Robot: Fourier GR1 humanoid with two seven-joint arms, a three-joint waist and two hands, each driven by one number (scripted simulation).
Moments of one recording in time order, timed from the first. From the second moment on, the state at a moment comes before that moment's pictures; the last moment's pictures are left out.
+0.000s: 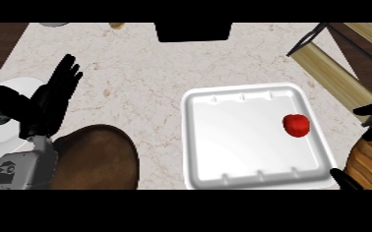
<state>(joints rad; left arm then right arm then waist) -0.20 0.23 0.12 -1.52 0.12 0.01 0.21 -0.14 -0.09 -0.38 -2.32 0.35 0.62 0.34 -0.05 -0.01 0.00</state>
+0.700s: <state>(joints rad) -0.22 0.23 0.11 -1.56 0.13 -0.01 0.25 -0.42 -0.59 -0.81 -1.89 0.03 0.69 0.56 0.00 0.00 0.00</state>
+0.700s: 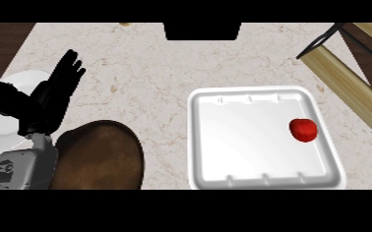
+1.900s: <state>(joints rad) -0.29 0.20 0.11 -1.47 0.10 -0.01 0.21 -0.50 -0.96 -0.75 -0.80 0.26 0.47 -0.23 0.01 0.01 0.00</state>
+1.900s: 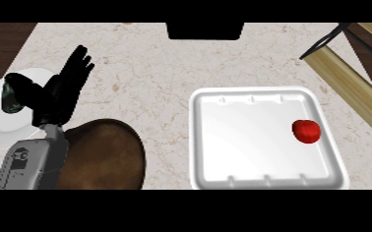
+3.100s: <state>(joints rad) -0.28 0.19 0.11 -1.49 0.09 -0.02 0.22 -0.67 -1.14 -0.79 -0.26 0.26 0.38 -0.44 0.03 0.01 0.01</state>
